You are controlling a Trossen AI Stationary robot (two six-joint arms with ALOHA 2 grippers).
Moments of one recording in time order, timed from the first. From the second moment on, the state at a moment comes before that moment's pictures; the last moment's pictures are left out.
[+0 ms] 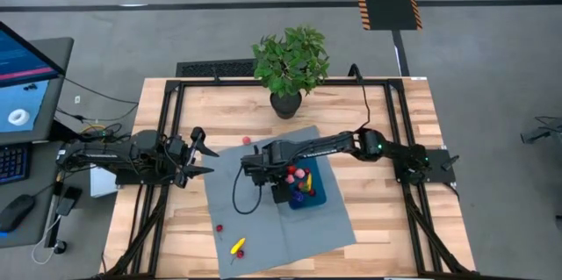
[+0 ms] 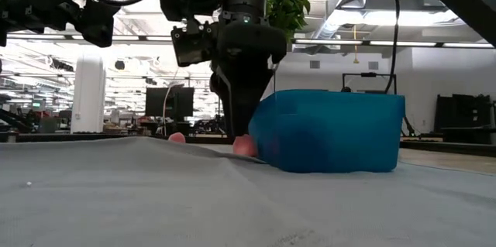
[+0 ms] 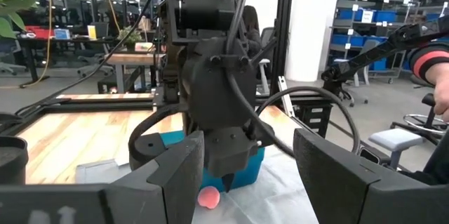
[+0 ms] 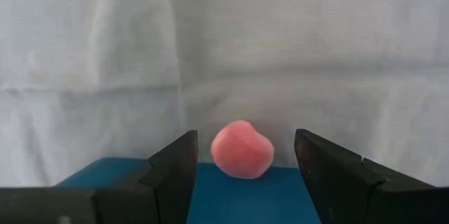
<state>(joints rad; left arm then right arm) 0.00 0.11 0.06 0.15 0.23 -0.07 0.11 2.44 2.18 -1.23 -0.11 -0.17</state>
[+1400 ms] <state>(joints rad) 0.00 0.11 0.06 0.15 0.23 -0.08 0.11 2.44 2.10 -1.30 -0.11 -0.15</state>
